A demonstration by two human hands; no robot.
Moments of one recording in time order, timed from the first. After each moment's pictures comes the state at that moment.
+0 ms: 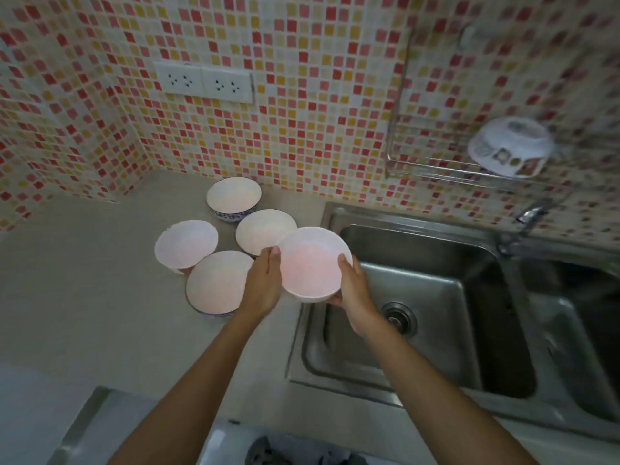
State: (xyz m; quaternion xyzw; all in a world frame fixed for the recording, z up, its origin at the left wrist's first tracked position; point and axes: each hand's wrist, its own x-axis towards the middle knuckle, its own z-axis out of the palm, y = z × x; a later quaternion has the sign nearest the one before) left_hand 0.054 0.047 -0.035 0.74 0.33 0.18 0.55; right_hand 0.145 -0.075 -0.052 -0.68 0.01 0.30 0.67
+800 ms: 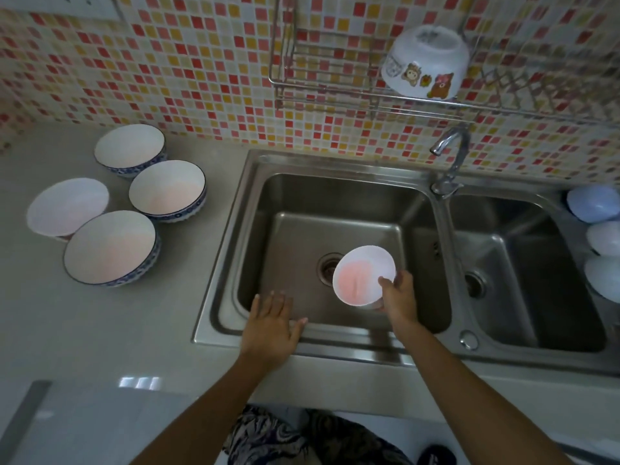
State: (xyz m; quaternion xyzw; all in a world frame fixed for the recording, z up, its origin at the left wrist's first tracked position) left_hand 0.062 -0.140 -0.189 0.98 0.14 -0.11 0.12; right_hand 0.224 -0.329 -0.160 -0.80 0.16 0.17 0.55
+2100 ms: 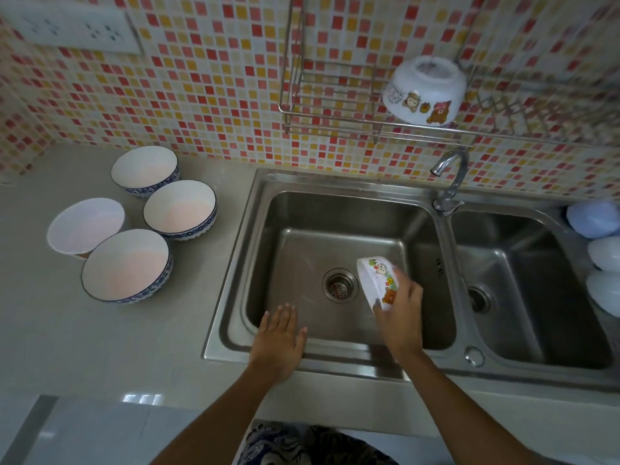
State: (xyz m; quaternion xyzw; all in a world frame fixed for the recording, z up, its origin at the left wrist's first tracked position) left_hand 0.069 -0.136 -0.186 0.96 0.15 -0.19 0.17; right_hand 0.206 -0.328 -0.151 -0.93 -0.07 0.01 0.35
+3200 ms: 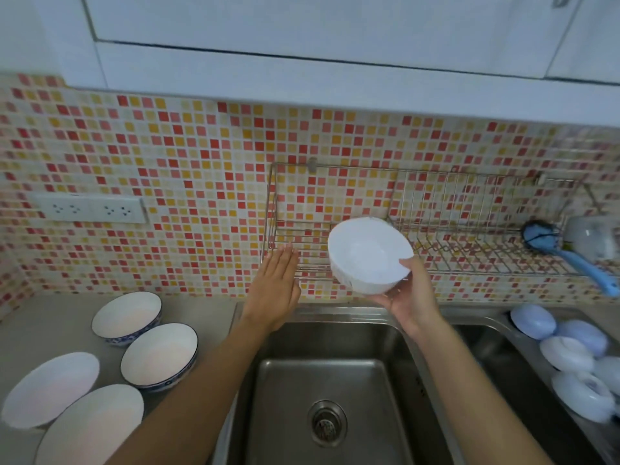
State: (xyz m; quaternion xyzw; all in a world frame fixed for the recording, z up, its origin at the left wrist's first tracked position) left_hand 0.271 -0.040 0.043 0.97 0.02 0.23 0.00; right_hand 0.312 -0.283 0.111 -0.50 0.03 0.14 0.85
